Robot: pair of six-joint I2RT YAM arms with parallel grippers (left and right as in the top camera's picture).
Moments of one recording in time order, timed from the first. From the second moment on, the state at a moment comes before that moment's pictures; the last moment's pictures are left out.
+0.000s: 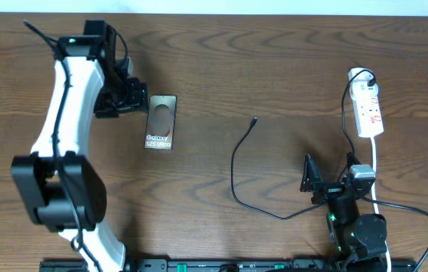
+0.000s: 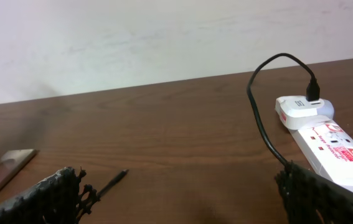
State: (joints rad) left arm 0.01 1.92 1.71 -1.34 0.15 -0.11; right arm 0.22 0.01 0.01 -0.06 0.09 0.20
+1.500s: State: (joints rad) left arm -0.02 2.04 1.71 -1.24 0.13 -0.13; right arm 0.22 0.01 0.01 -0.06 0.09 0.20
